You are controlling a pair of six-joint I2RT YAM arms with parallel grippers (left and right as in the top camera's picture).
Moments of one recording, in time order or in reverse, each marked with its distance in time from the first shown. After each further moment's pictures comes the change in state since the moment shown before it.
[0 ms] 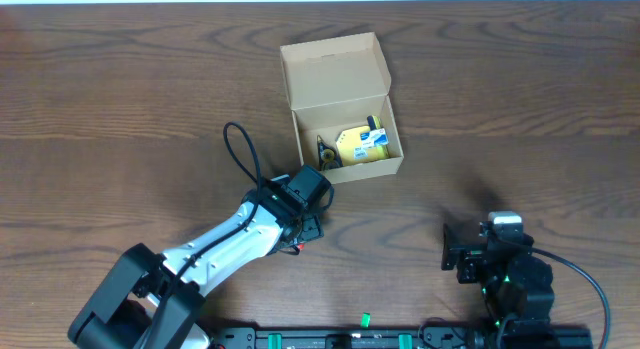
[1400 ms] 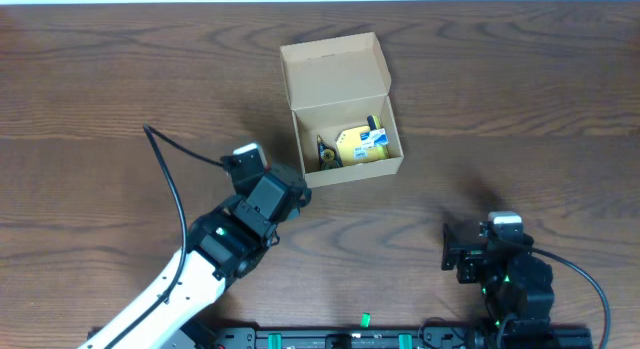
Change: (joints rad) left arm 0.004 -0.444 0.026 -0.018 -0.372 0.079; right arm 0.000 0.000 0.000 0.000 0.000 0.000
